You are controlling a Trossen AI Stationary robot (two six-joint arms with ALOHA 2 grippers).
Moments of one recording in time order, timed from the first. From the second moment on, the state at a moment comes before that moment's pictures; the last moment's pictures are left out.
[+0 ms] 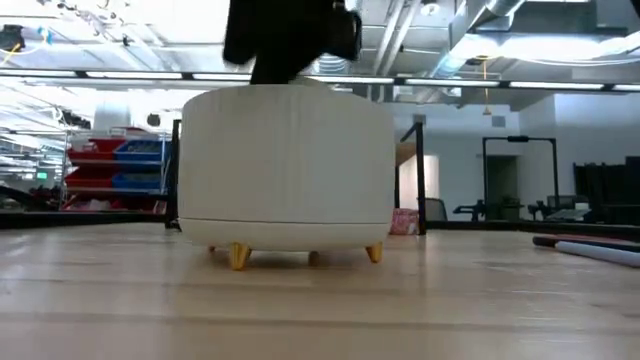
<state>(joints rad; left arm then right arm) -0.62 0.97 1.29 -0.91 -0.56 -0.67 0.40 2.32 2.21 -1.03 0.09 0.53</state>
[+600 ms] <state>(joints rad) -0.48 0.97 1.29 -0.83 -0.96 -0.69 0.36 2.10 2.21 -1.44 0.28 0.41</state>
